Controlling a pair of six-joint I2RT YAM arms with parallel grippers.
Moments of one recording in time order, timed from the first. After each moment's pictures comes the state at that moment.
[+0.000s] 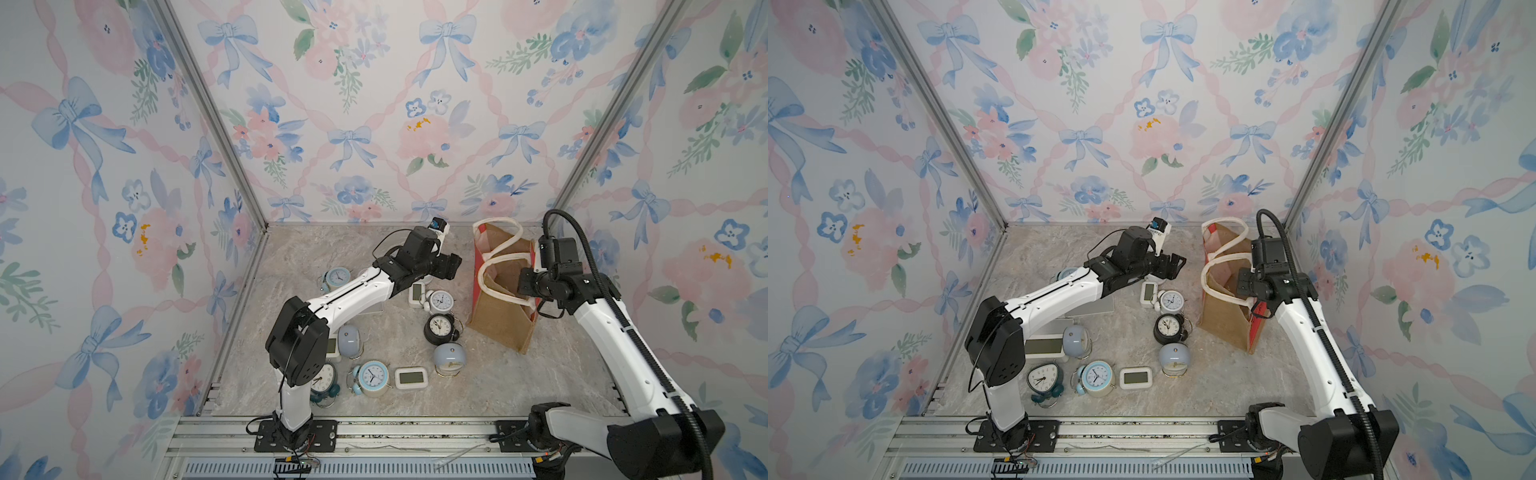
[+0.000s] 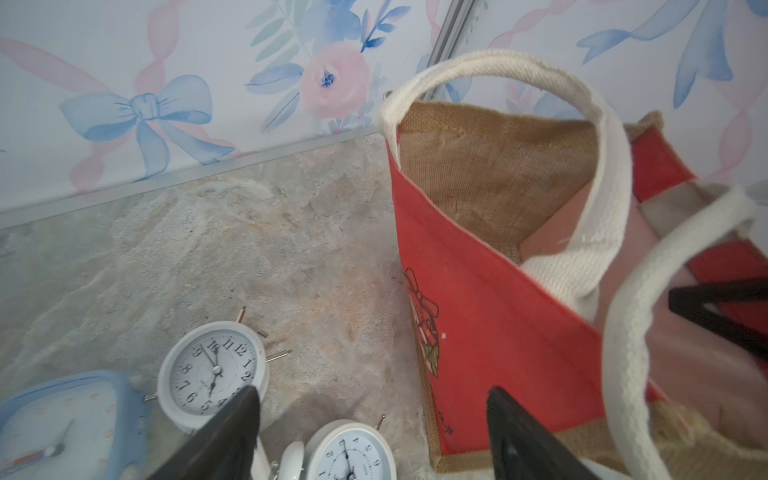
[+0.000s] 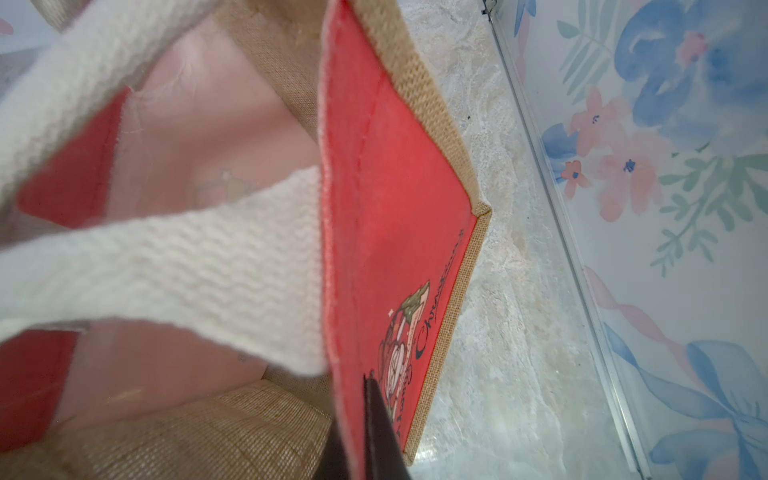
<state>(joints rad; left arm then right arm) -0.77 1.89 1.61 -0.19 0.07 -0.30 0.13 1.16 1.20 -0.92 0.21 0.23</state>
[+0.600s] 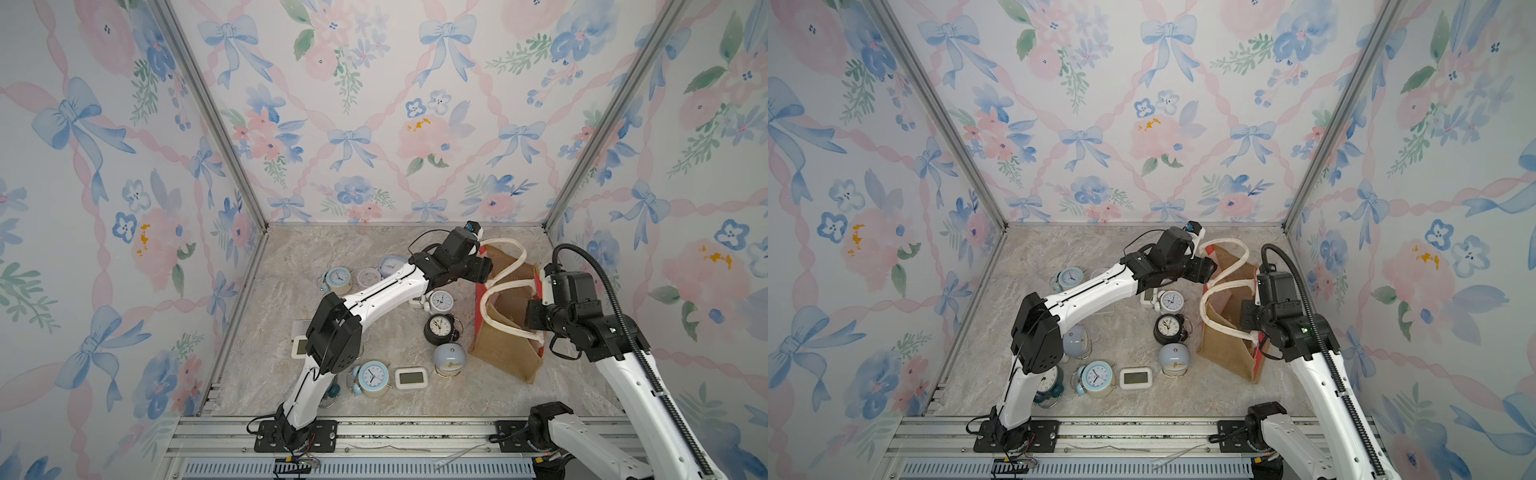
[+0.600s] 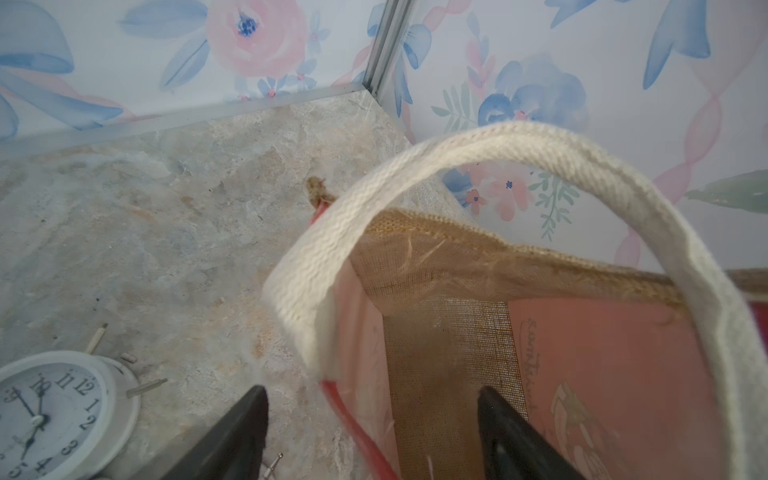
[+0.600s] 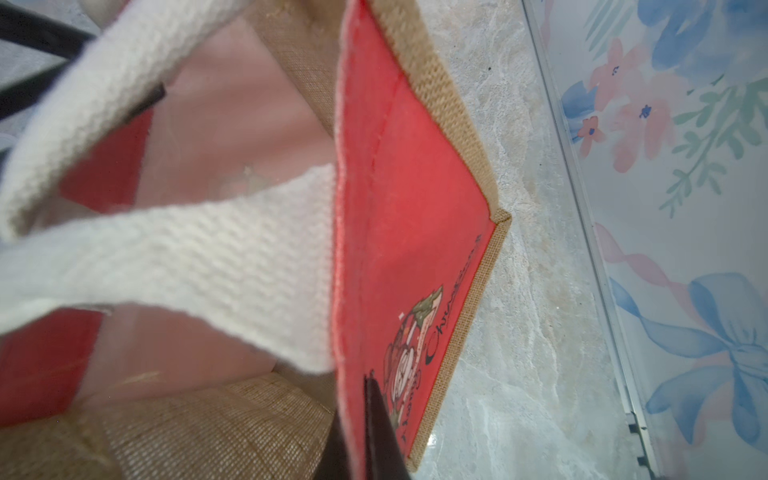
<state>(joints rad) -0.90 2.14 1.98 -0.41 0.03 -0.40 0.21 0.87 1.07 -1.07 0.17 0.23</state>
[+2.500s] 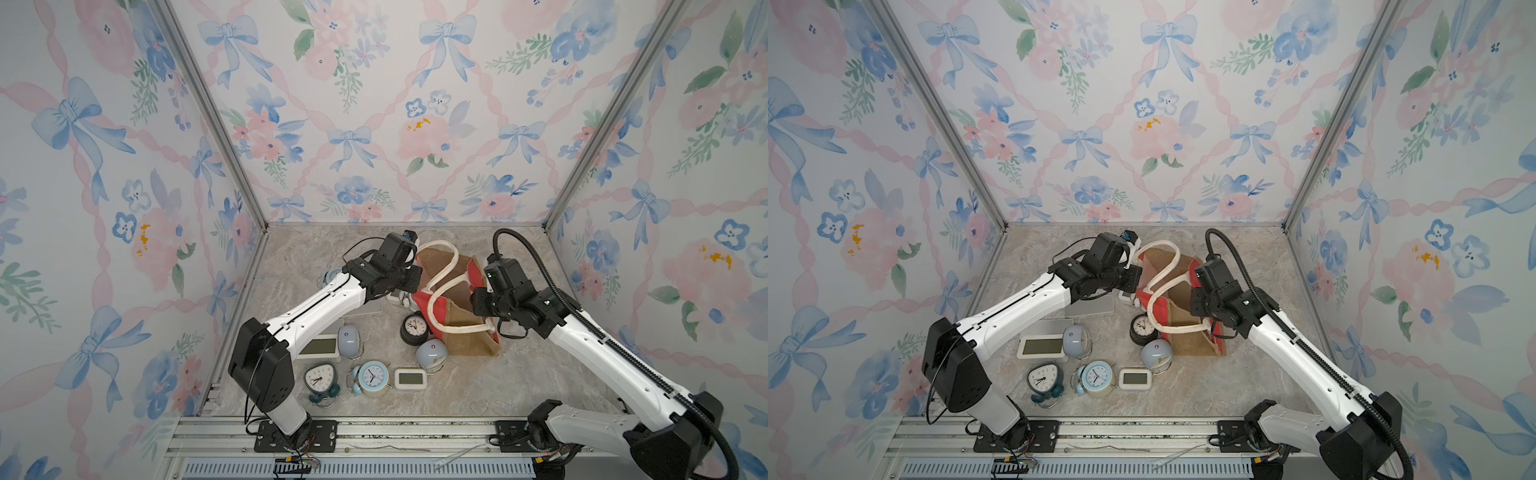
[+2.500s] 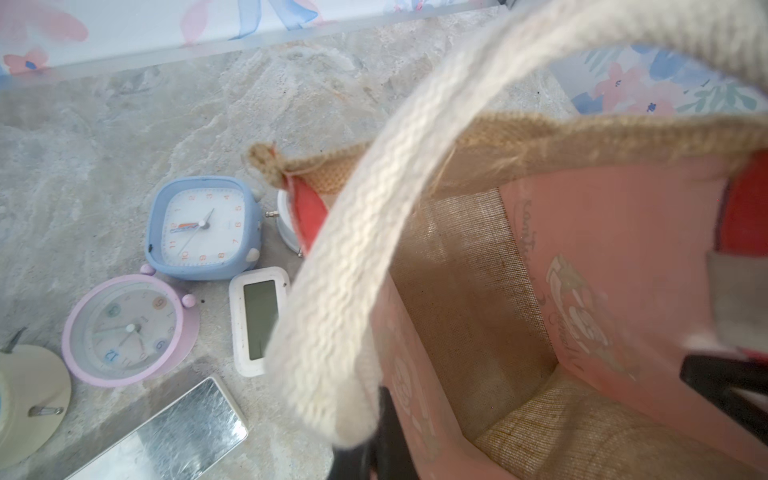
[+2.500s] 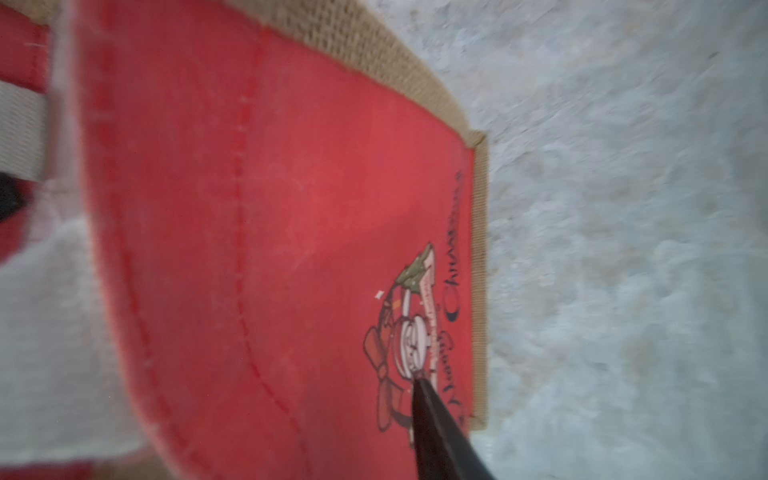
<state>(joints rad) -0.72 1.65 1.46 -0.56 0.02 -0.30 0.53 1.16 1.13 -0.90 0.24 0.50</state>
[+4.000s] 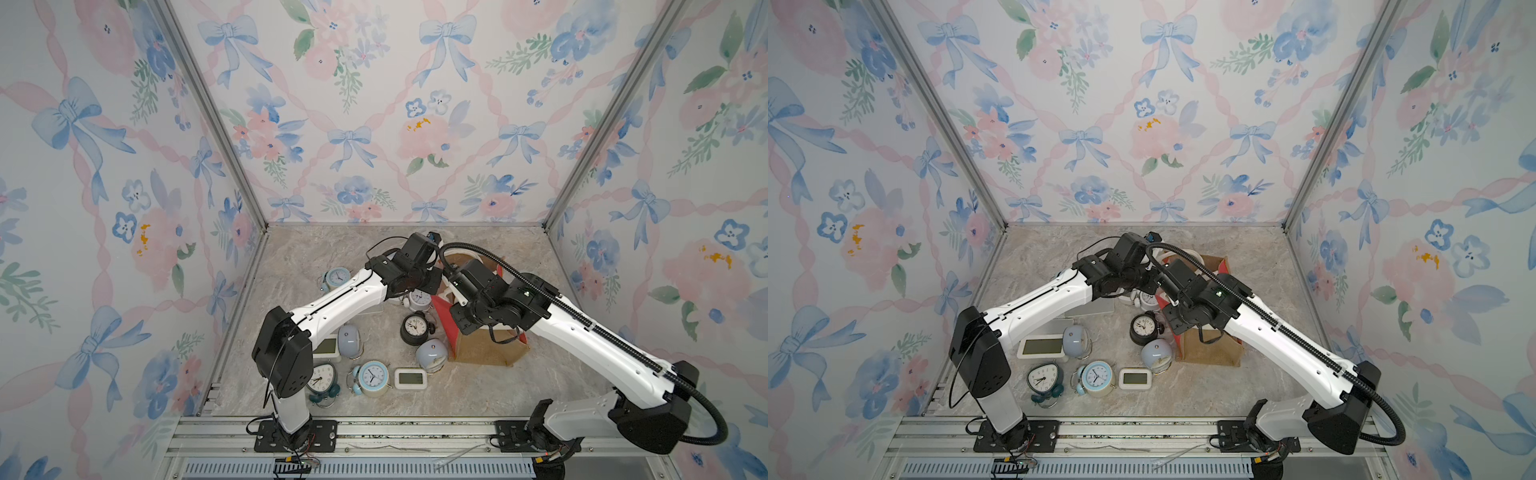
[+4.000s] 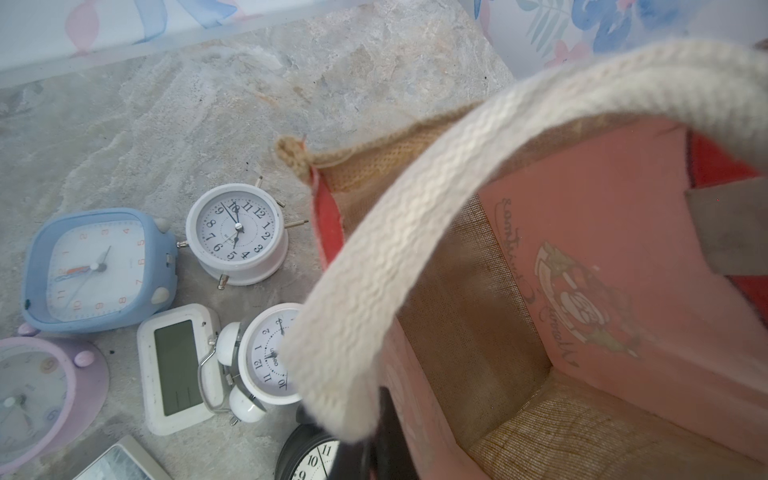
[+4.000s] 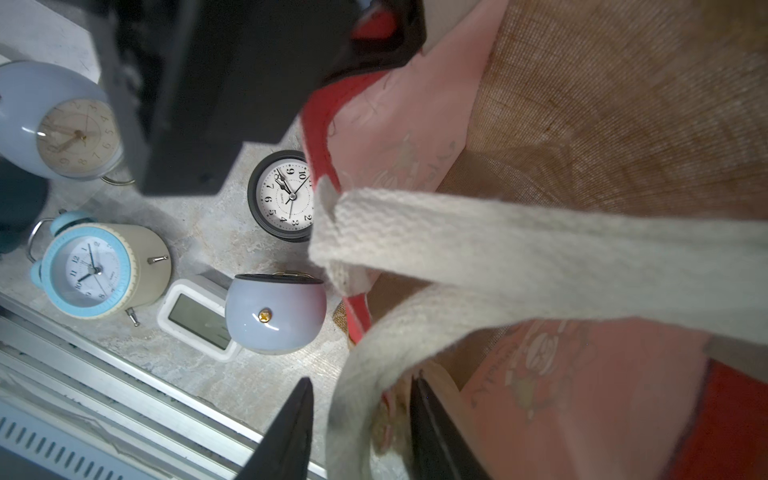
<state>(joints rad) -0.79 1.76 1.58 -0.57 0.04 -0.30 0.87 1.36 1.46 -1.24 0.24 0.26</state>
